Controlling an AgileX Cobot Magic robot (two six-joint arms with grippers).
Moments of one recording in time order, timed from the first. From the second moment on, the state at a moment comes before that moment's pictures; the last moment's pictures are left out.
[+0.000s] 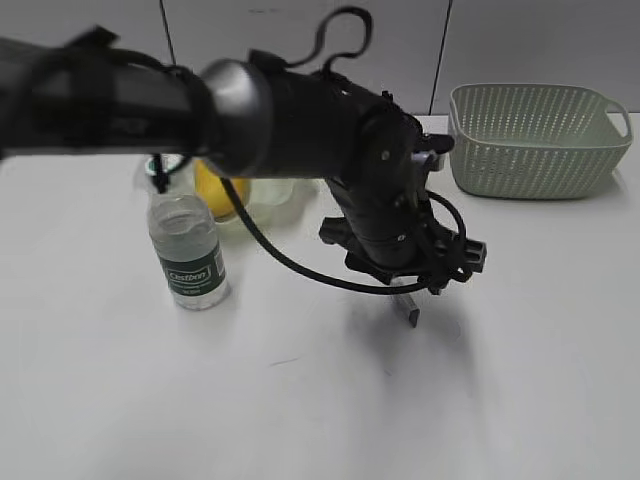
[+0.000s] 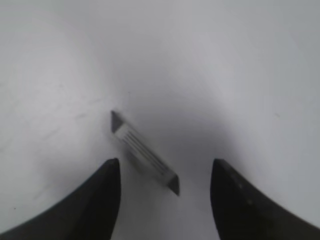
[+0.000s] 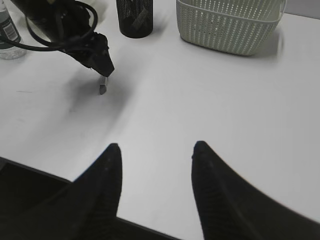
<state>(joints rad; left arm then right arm) -0.91 2.24 -1.70 0.02 0.69 -0.54 0.42 -0.01 -0.51 -0.06 1.04 0.05</state>
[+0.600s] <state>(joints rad) -0.91 2.39 -1.85 0.19 0.75 -0.81 0.42 -0.01 -0.51 -0.06 1.04 0.05</state>
